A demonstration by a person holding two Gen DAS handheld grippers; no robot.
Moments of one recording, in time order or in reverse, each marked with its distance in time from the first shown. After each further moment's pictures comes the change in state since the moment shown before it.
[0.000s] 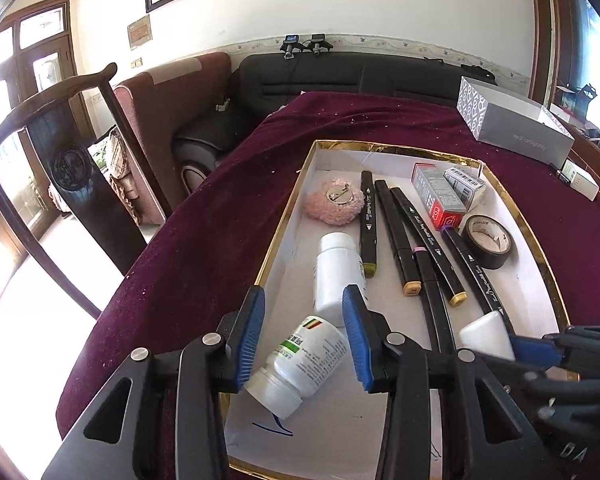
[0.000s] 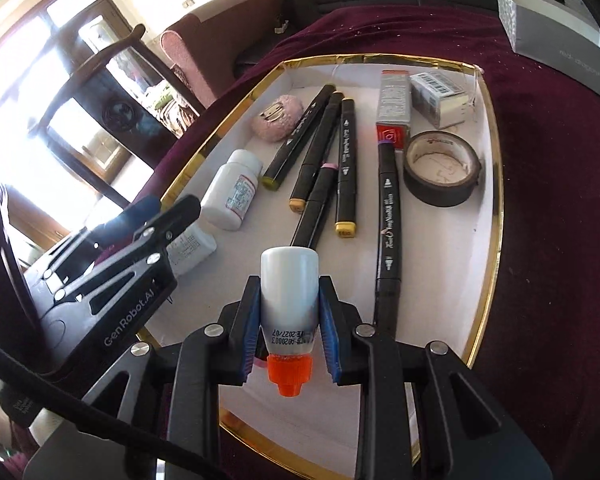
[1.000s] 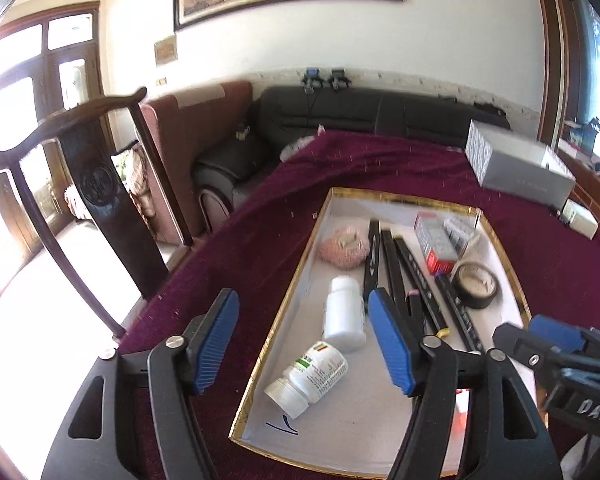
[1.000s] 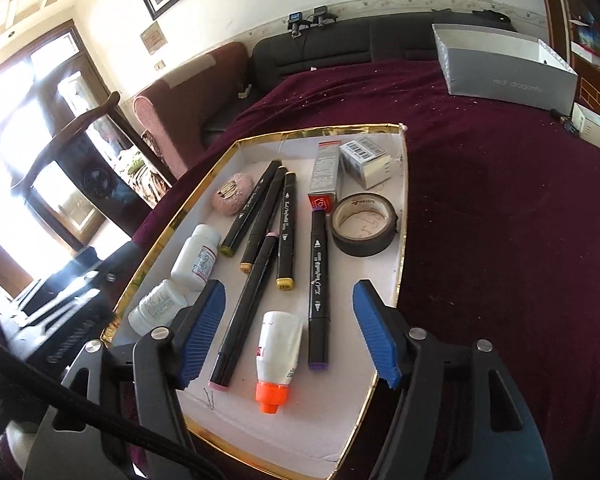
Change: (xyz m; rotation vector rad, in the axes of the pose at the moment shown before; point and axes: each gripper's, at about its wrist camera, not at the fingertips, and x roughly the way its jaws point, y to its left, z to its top) left arm -0.050 0.006 0.011 -0.075 -0.157 0.053; right arm -0.051 -0.017 -0.008 0.090 -0.257 -0.113
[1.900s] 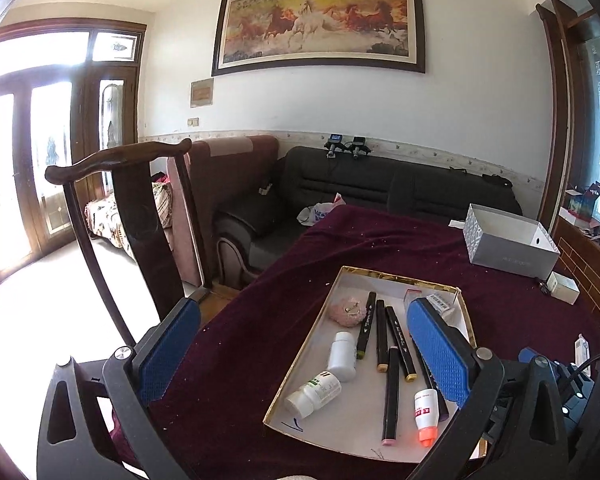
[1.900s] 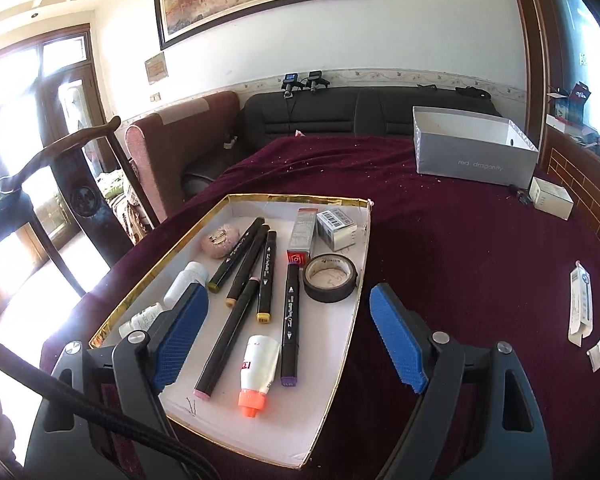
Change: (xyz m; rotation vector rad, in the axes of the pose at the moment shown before) left arm -0.086 0.023 0.014 -0.117 -0.182 0.030; right arm -0.052 0.023 -0.006 -0.135 -0.217 -0.137
